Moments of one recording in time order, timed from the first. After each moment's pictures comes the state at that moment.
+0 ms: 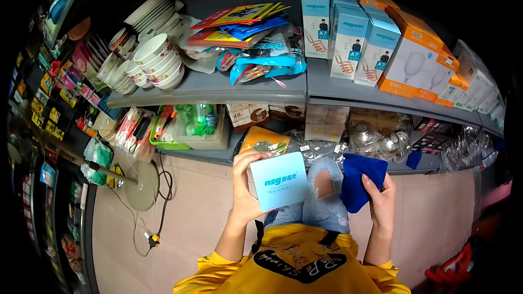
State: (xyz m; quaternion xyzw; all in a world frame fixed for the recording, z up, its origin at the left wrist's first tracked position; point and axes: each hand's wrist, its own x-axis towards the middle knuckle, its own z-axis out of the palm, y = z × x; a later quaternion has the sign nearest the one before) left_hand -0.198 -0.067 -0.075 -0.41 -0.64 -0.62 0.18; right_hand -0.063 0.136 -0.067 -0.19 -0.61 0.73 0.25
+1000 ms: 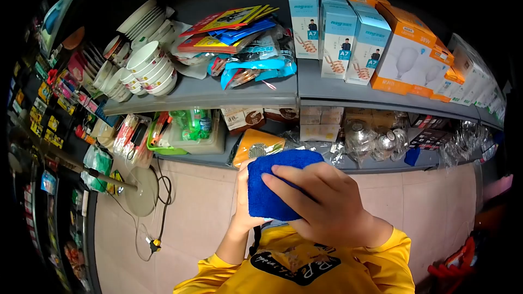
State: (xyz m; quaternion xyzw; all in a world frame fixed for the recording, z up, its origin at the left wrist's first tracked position) left_hand -0.188 -0.069 -0.132 -0.18 -0.58 -0.78 -0.14; right_hand -0.107 0.082 0.016 0.22 -0.90 0.21 0.31
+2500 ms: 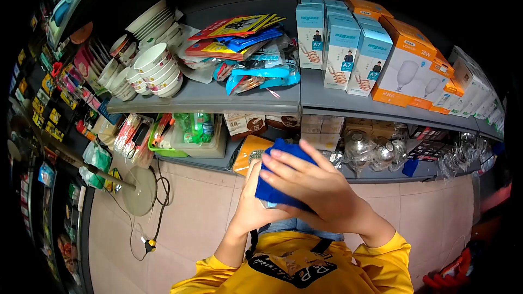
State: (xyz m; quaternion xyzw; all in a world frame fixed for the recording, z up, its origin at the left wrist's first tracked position) left_hand -0.181 -0.057 -0.062 -0.35 -0.71 -0.61 -0.01; right_hand -0.123 0.096 0.024 0.27 -0.91 0.22 0.21
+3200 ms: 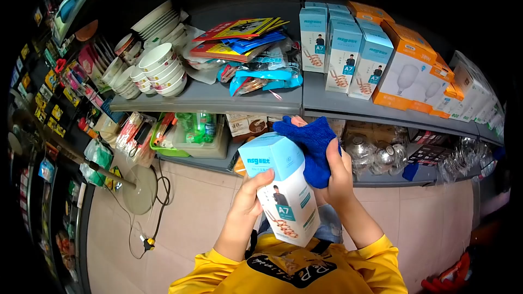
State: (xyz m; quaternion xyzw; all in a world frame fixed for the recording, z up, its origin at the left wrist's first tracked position) left_hand -0.190 -0.051 -0.059 -0.08 -0.32 -0.89 -0.31; right_hand -0.148 0.099 -0.018 0.13 -0.54 0.82 0.17
